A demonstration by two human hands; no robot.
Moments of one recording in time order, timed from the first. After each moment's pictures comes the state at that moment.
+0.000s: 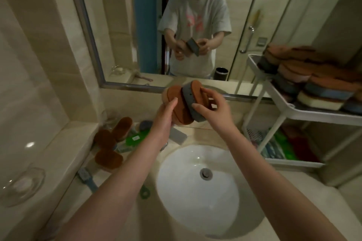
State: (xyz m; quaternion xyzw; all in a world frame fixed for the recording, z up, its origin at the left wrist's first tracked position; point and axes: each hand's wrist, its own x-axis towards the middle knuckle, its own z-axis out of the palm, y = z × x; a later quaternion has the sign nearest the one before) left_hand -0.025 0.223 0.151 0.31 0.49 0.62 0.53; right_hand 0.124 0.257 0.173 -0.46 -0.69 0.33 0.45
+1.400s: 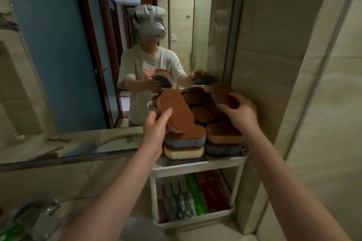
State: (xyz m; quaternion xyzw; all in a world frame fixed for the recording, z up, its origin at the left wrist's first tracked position) left_hand 0.334 0.368 0.273 0.41 0.41 0.66 0.48; right_hand 0.554 0.405 0.294 -0.62 -0.58 0.13 0.51
